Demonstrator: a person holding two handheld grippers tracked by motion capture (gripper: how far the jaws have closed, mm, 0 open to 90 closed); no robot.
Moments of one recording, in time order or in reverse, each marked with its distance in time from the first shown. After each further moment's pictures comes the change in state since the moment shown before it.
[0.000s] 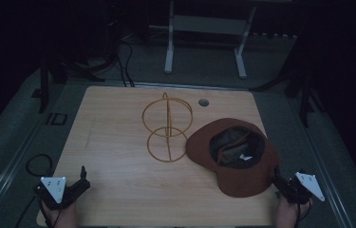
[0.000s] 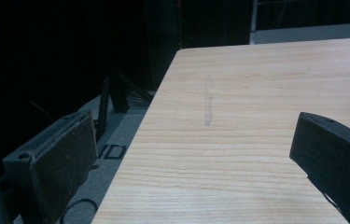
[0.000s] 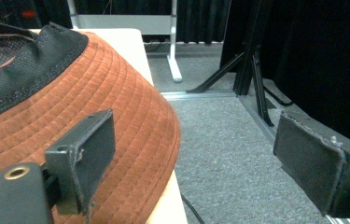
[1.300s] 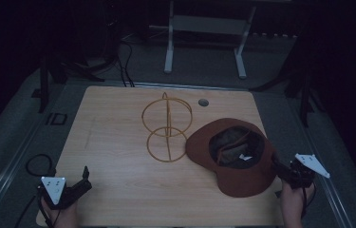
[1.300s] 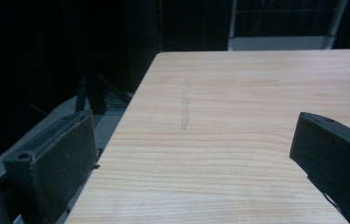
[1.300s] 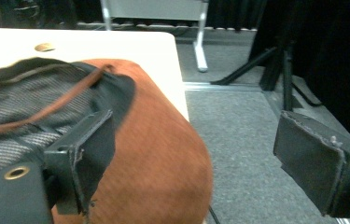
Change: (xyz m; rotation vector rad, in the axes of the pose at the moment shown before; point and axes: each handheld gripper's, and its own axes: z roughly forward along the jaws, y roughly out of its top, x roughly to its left) left arm -0.002 0.002 -0.002 -0.015 -0.084 -0.041; right arm 0.014 0.067 0.004 0.095 0.123 -0.059
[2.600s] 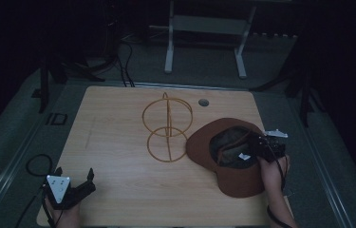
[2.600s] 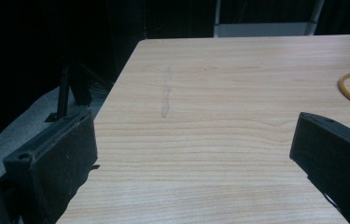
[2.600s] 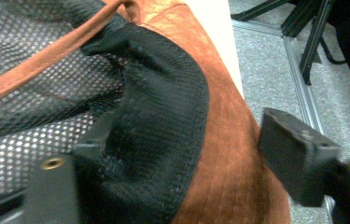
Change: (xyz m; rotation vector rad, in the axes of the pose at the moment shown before) left arm -0.007 0.001 0.000 0.054 -0.060 0.005; right arm 0.042 0.013 0.110 0.350 -0.013 -0.151
